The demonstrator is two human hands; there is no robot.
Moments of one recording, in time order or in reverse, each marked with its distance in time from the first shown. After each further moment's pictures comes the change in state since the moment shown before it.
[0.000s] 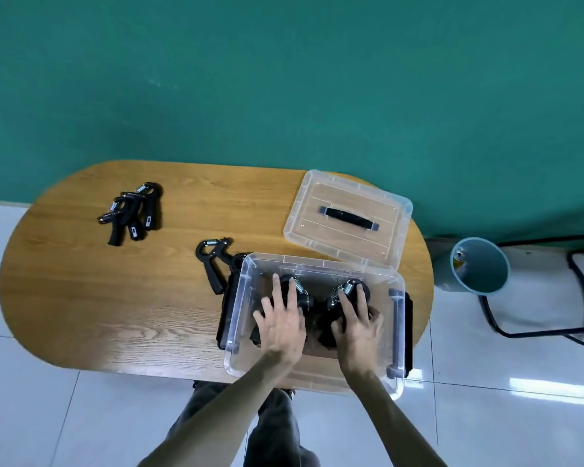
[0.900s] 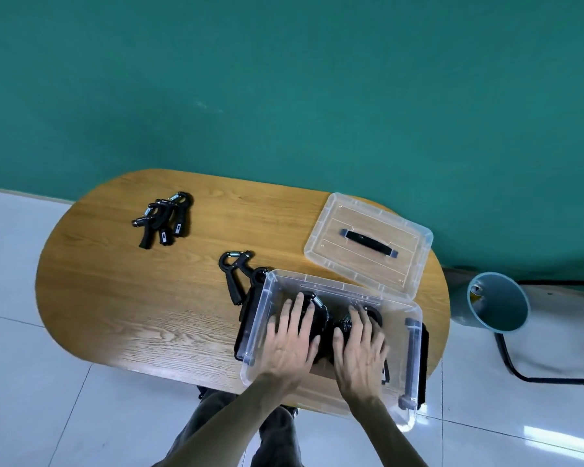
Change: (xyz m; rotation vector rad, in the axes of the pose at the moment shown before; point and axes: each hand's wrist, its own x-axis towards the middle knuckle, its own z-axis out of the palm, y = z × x) left_hand -0.012 -0.029 -0.015 0.068 0.037 0.237; right_hand -0.005 -0.039 -0.012 -0.093 0.100 -0.118
